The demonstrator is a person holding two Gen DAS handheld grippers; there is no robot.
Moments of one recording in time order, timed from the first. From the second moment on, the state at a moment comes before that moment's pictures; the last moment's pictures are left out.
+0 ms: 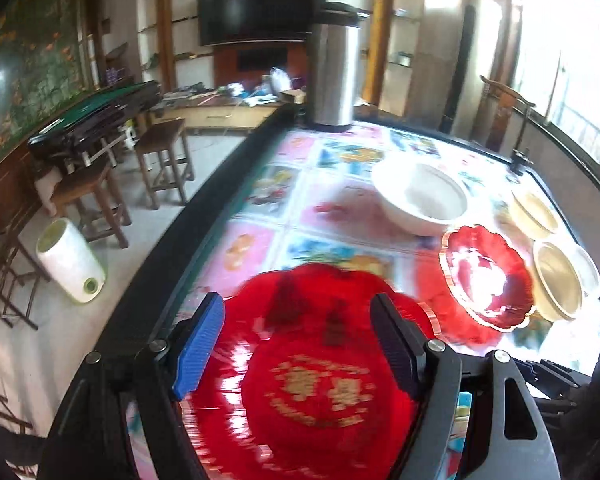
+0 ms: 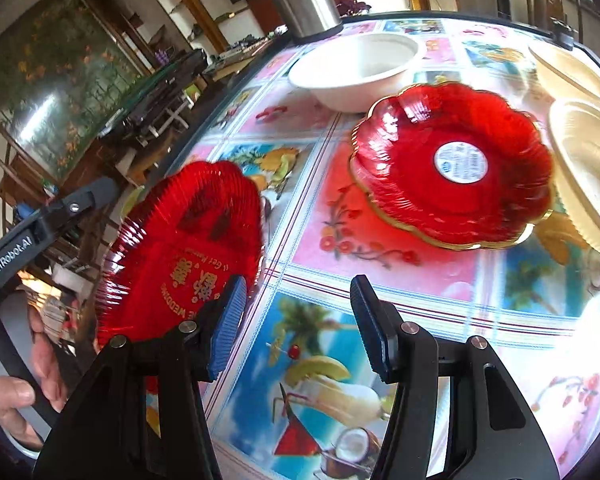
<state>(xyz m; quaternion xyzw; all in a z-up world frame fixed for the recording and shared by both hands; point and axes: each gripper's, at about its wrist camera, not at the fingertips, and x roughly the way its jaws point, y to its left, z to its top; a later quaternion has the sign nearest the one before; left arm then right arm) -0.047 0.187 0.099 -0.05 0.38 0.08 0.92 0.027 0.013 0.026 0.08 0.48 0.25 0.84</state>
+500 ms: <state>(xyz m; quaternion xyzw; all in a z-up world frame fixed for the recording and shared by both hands) 0.021 0.082 0.088 -0.04 0.44 -0.01 0.90 0.048 -0.082 0.015 0.16 0.50 0.19 0.83</state>
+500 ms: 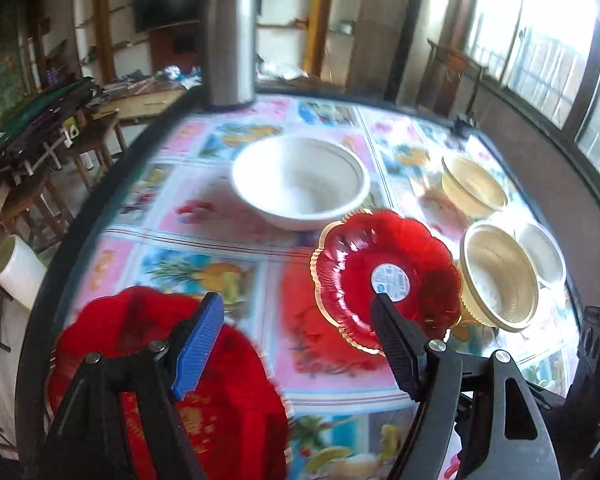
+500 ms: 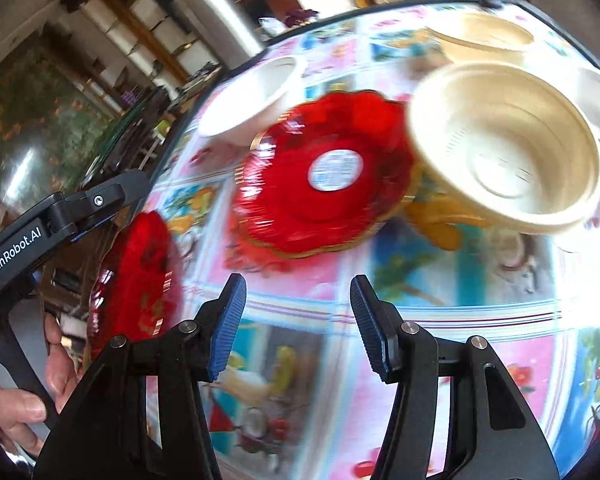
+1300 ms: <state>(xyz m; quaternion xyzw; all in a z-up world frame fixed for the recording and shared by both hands) 0.096 0.059 0.019 -0.05 0.54 0.02 0.84 0.143 -0.116 0.000 0.16 0.49 0.18 0.84</state>
